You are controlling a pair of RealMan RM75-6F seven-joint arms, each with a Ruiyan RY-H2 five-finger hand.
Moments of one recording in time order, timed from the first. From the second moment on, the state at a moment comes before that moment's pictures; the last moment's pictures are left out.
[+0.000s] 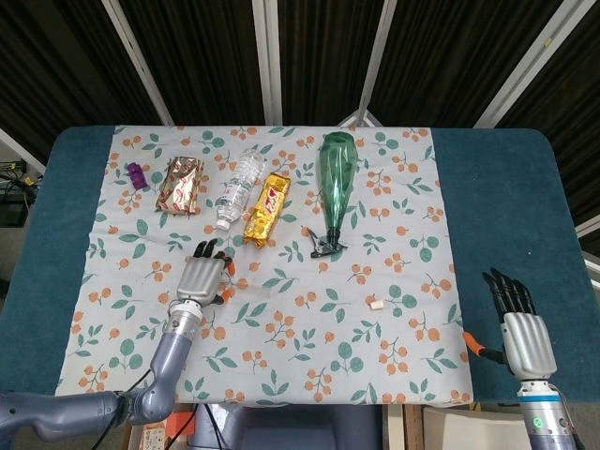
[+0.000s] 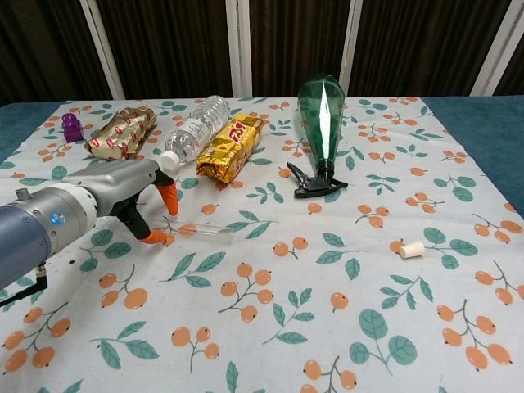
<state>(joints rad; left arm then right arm) -0.69 -1.78 -0.24 -1.50 0.80 1.12 0.74 0.09 -1.24 0.05 -1.67 -1.50 1.47 0.05</state>
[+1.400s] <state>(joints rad) -0.67 -1.76 -0.21 -1.52 1.00 1.17 0.49 0.08 -1.24 0.05 -1.68 -1.51 1.47 0.06</state>
